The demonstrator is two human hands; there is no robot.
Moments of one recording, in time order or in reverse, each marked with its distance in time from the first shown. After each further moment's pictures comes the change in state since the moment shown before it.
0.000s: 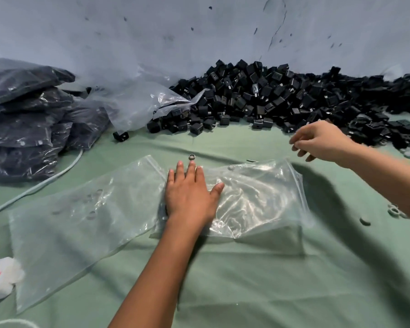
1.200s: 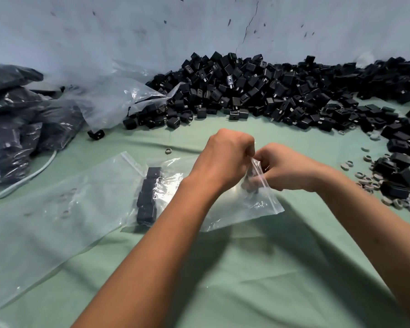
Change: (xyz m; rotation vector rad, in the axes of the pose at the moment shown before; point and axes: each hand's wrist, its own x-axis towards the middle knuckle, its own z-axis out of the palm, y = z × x) left_hand -0.003 0.094 -0.072 -0.478 0.278 0.504; right_hand -0.104 -0.038 0.018 0.164 -0.391 -0.207
